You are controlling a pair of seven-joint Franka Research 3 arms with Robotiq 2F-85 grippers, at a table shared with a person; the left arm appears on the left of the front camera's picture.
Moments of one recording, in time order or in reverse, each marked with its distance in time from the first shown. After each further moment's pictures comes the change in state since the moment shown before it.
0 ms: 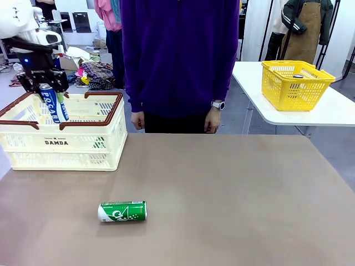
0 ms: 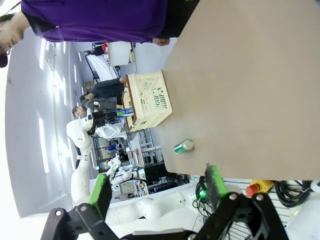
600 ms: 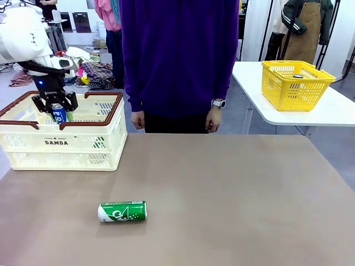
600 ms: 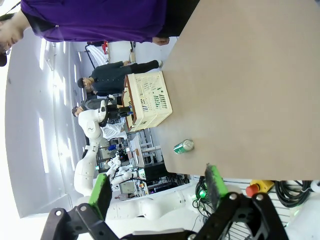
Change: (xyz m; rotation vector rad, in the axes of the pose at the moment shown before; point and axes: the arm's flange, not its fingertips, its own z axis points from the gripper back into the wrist) left arm 0.022 0.001 -0.085 -0.051 0.132 -0.011; right arm 0.000 0.000 0.000 0.000 0.000 0.000
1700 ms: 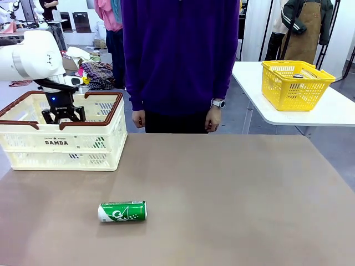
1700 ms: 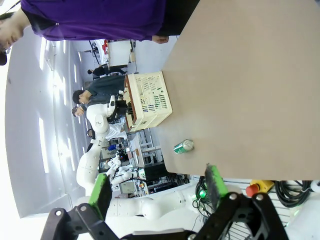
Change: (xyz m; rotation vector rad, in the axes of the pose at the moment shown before) left arm 0.018 -0.005 -0.050 0.015 0.058 0.066; right arm 0.000 0.000 0.000 0.000 0.000 0.000
